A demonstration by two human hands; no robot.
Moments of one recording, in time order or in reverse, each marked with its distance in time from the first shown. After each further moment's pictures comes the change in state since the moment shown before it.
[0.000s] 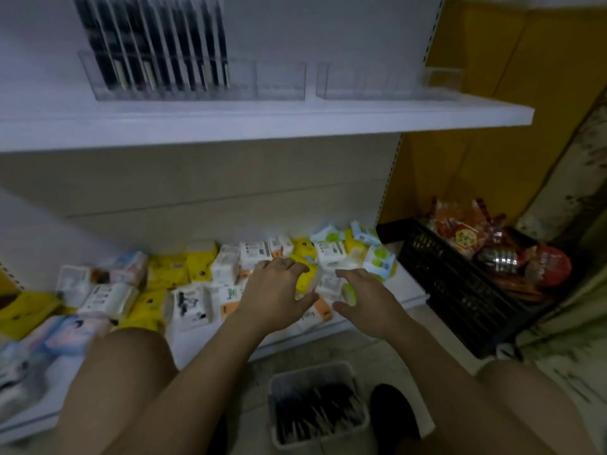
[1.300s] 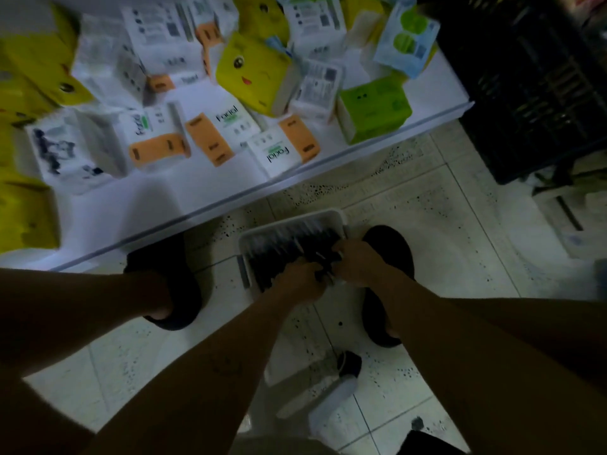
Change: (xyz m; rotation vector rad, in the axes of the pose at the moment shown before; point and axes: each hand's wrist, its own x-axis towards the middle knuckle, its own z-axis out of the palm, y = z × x) left_hand -0.059 0.040 0.350 -0.545 -1.124 -0.371; right_hand -0.010 0.167 0.249 0.073 -0.761 0.413
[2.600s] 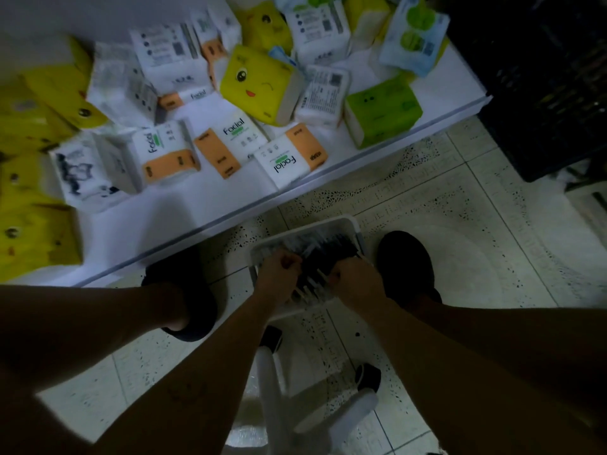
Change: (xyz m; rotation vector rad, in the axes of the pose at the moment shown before) left_hand -0.020 -0.031 -0.027 -0.628 0.457 -0.171; right_hand 0.012 -0.003 0.046 0.090 0.235 0.037
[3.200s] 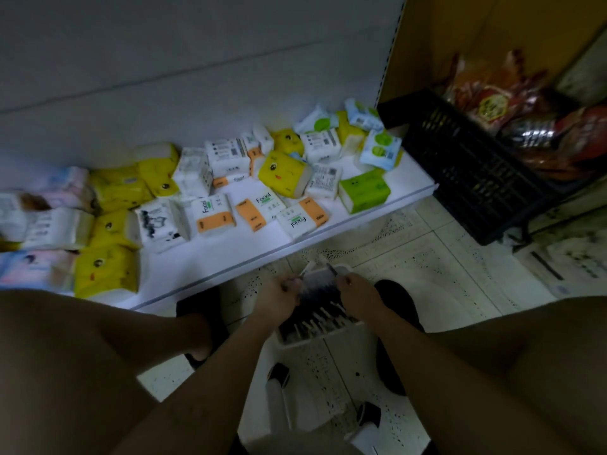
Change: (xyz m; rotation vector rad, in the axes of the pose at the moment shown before) left_hand -0.091 0.035 -0.059 0.029 0.028 0.303; right_hand -0.074 -0.045 -0.061 0.381 0.174 0.035
